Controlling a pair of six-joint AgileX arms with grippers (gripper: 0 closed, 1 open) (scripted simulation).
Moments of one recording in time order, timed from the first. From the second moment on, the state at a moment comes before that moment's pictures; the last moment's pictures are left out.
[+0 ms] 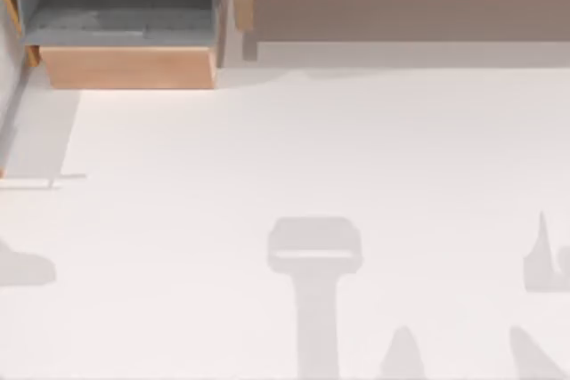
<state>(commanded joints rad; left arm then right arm) 0.66 2.02 0.52 1.49 0.70 1.59 0.00 0.00 0.00 0.00 0.00 0.00</state>
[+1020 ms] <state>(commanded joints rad) 0.58 2.09 0.66 1.41 0.63 1.59 0.00 0.00 0.00 0.00 0.00 0.00</state>
